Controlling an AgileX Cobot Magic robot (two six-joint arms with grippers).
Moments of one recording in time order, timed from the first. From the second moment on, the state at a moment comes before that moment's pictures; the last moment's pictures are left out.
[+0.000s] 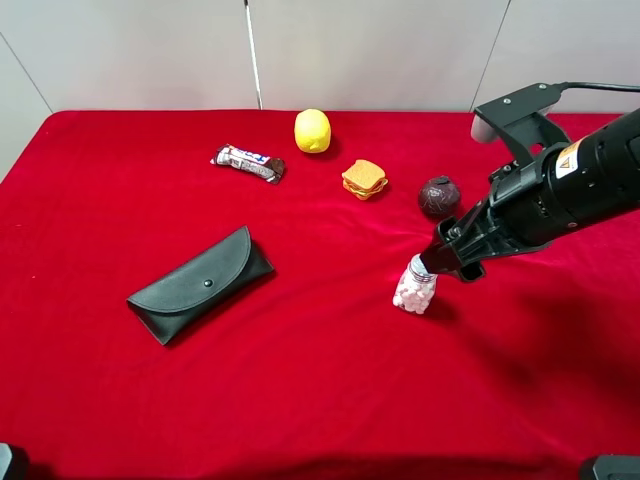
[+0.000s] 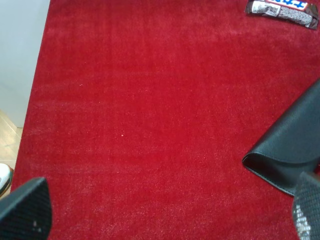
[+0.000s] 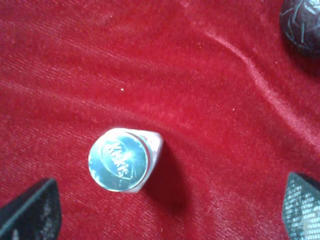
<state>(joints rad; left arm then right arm) -0.12 0.00 -0.48 0.08 1.07 -0.07 0.52 1.33 -0.61 0.17 0.47 -0.16</state>
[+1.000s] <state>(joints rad) -0.12 0.00 -0.48 0.08 1.07 -0.07 0.60 1.54 -0.61 0.19 0.34 -0.18</state>
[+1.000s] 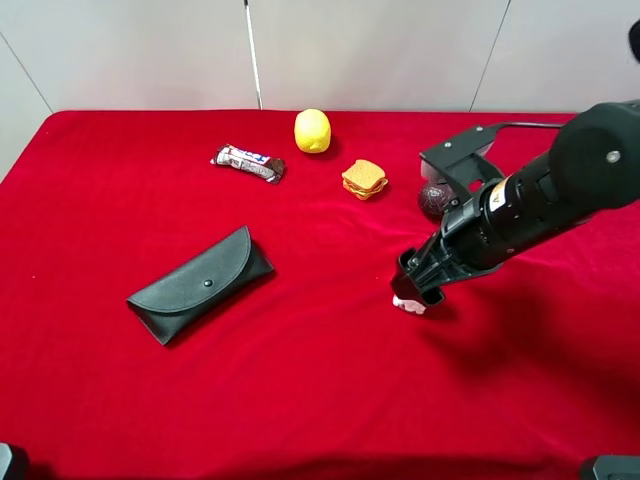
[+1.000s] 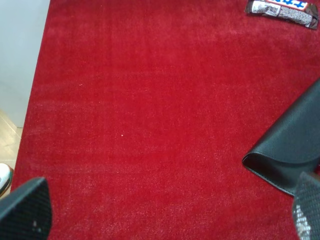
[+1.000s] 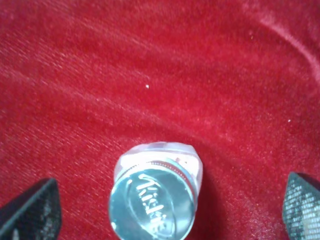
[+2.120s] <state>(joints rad) -0.12 0.00 -0.48 0.08 1.07 -0.07 0.60 1.70 -0.61 0.19 0.24 -0.18</state>
